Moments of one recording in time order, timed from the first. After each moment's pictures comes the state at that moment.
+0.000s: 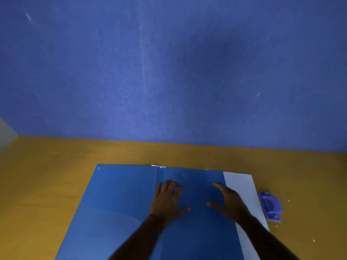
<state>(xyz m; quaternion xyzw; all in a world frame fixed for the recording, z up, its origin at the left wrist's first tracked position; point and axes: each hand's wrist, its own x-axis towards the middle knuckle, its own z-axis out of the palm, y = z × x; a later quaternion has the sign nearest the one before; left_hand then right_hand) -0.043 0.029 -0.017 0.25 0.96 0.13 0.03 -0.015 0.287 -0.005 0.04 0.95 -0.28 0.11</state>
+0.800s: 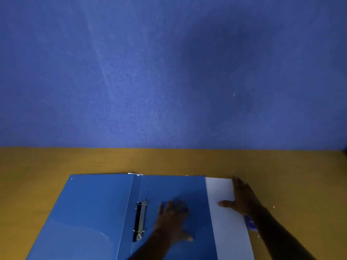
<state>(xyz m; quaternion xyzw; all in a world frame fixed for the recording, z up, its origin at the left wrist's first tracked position) -0.031 0.135 -0.020 0.25 0.93 0.07 0.26 -0.053 0.418 -0.009 0.11 0.98 -0.12 0.14</state>
